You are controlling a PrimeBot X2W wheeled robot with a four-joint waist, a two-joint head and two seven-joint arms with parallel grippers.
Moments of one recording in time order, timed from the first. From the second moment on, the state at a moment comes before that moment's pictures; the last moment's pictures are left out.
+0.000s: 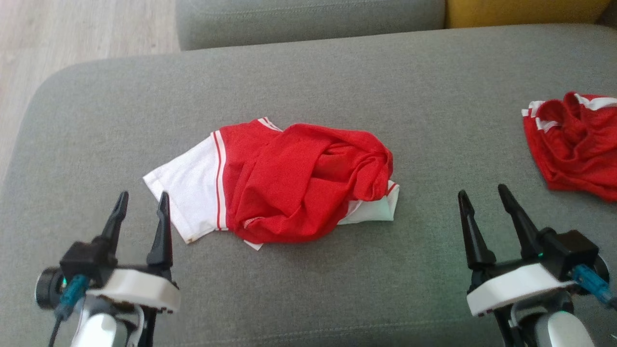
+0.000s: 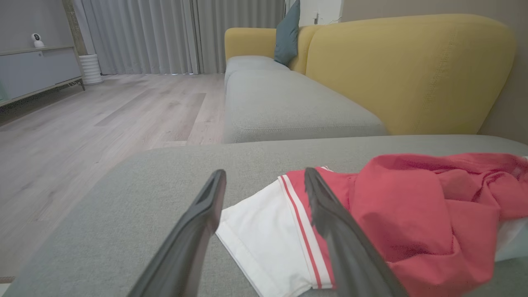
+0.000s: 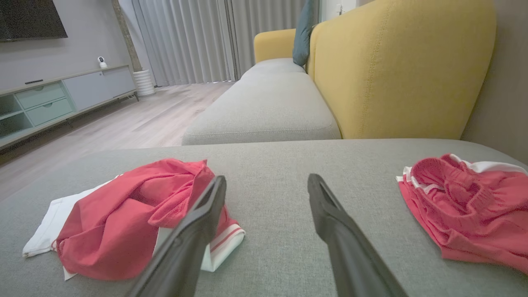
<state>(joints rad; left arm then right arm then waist) -0.03 0.25 -0.23 0.12 -0.29 0.10 -0.25 0.06 -0.05 0.05 -0.05 0.12 0.13 0.00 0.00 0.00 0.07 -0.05</state>
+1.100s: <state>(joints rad) 0.01 0.25 -0.25 0.09 -0.28 0.16 -0.24 0.06 -0.05 0.11 -0.03 0.15 0.13 0.09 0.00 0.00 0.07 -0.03</state>
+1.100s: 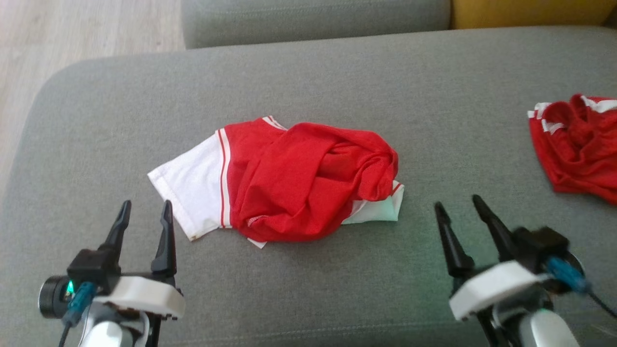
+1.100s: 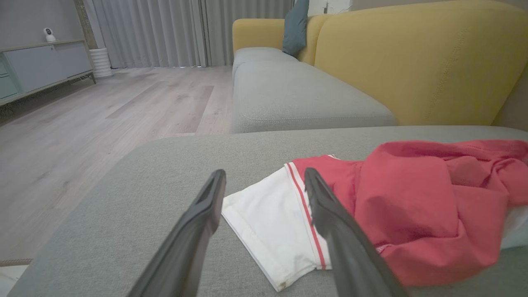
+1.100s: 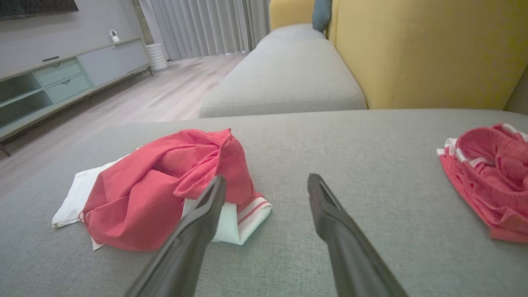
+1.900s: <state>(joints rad) -0.11 0.23 -0.28 0.10 -0.27 0.14 -0.25 -0.26 -0.08 0.15 0.23 0.21 0.13 0.19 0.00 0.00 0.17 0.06</state>
